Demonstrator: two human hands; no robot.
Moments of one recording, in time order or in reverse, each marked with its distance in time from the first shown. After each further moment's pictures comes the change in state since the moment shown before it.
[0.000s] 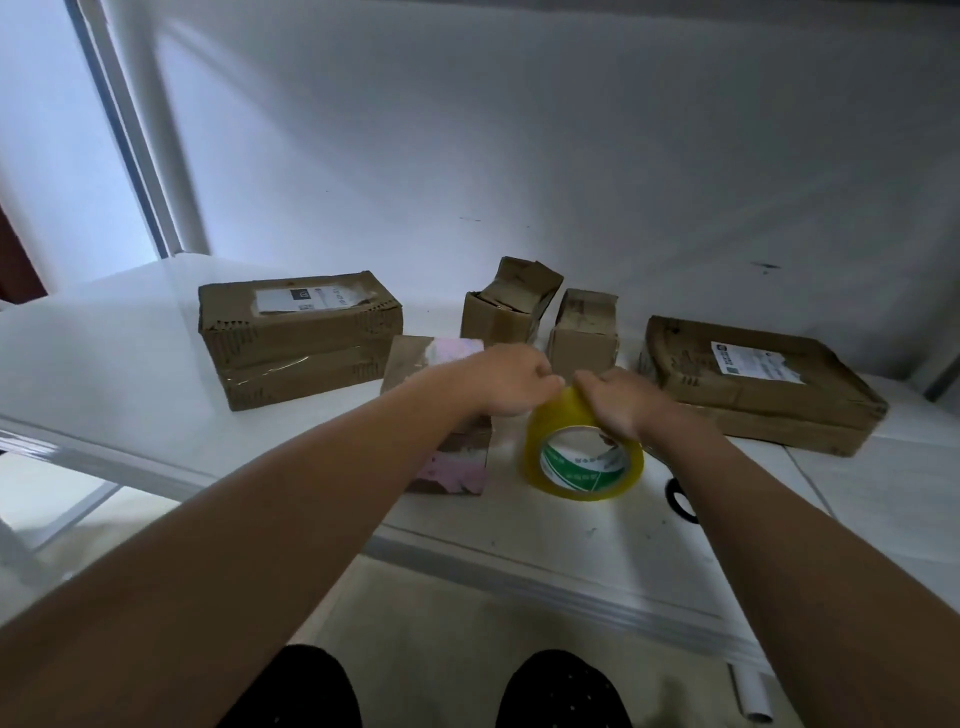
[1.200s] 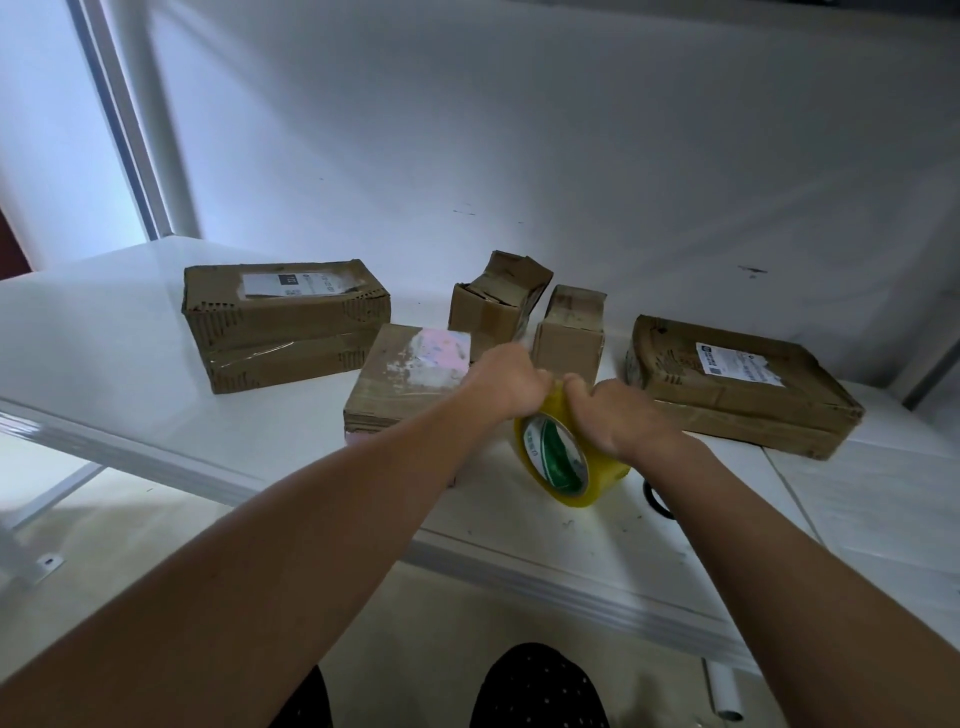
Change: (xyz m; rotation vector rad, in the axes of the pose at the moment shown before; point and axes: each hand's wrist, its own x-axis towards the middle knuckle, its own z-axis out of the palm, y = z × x) left_hand 0.013 0.016 0.030 -0.286 0.221 -0.245; right_hand -0.036 -0.010 -0.002 -0.029 0.067 0.066
